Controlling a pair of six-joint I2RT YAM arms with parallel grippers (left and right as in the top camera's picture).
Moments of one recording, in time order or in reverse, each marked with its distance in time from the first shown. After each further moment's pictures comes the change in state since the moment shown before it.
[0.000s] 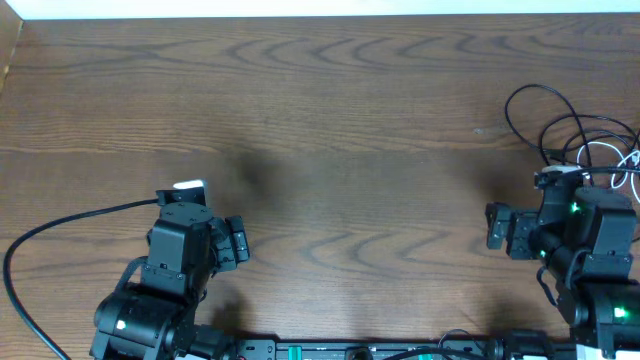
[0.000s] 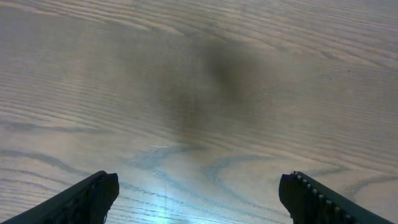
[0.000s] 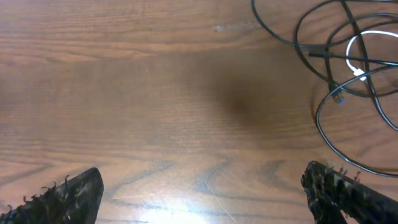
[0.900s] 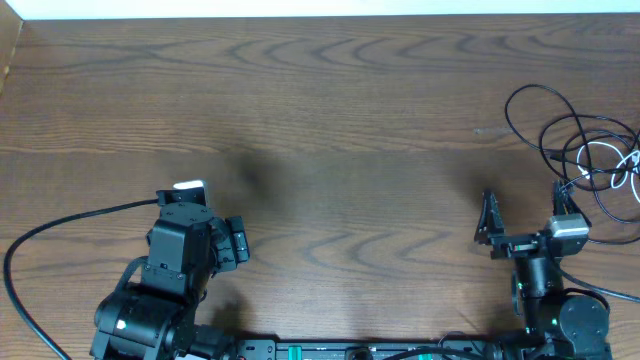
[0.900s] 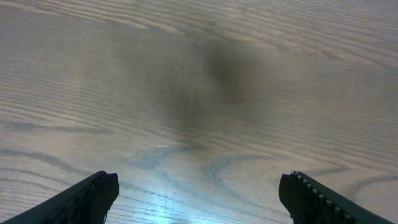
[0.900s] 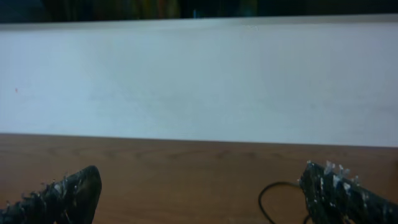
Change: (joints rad) left arm 0.000 0.000 -0.001 -0.001 0.000 0.000; right arm 0.141 -0.660 -0.658 0.949 0.085 -0.004
